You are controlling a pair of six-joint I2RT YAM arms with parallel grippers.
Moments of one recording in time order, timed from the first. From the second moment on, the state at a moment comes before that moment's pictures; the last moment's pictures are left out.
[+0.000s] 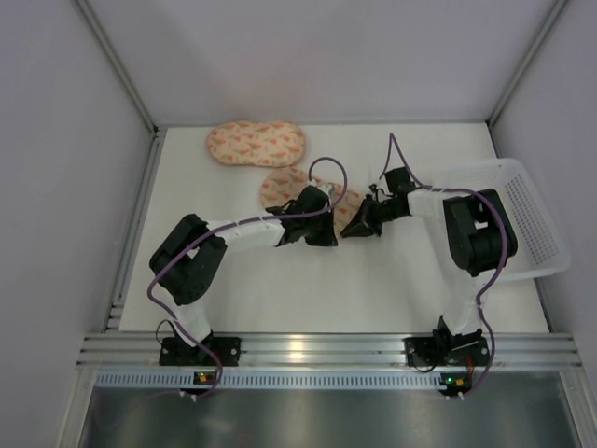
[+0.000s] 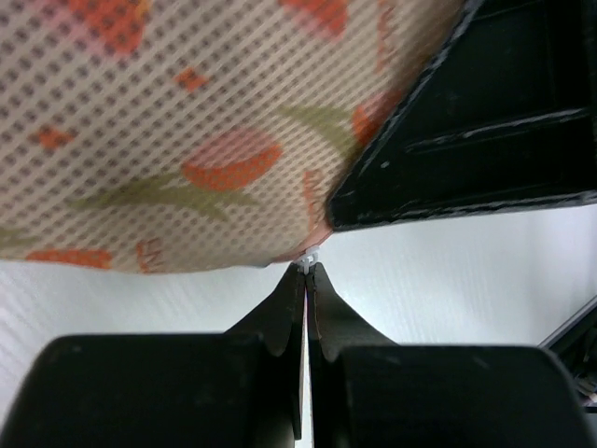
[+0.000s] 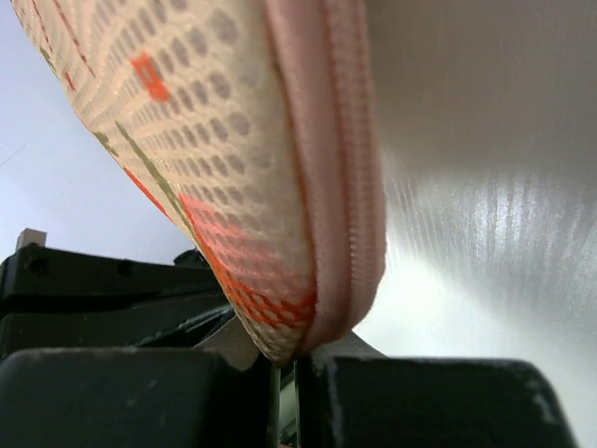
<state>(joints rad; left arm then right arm) -0.78 1.81 1.13 -0.14 0.14 -0.63 0.27 1.91 1.07 -0.30 -0.86 0.79</state>
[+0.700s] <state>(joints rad) -0.62 1.67 0.99 -0.14 0.25 -0.45 0.27 1.91 1.07 -0.28 -0.83 0.73</state>
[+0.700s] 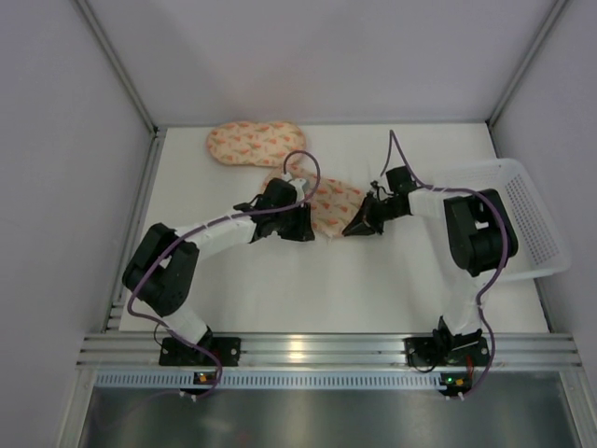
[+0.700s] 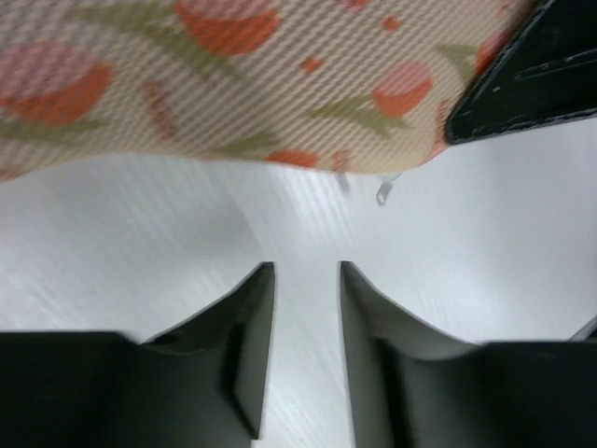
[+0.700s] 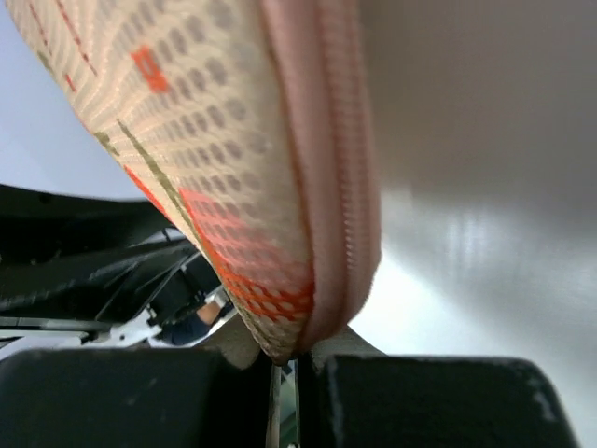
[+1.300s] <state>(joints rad) -0.49 1.52 1.02 -0.28 0.05 -0.25 0.16 1.90 1.26 -0.32 -0.57 0.63</state>
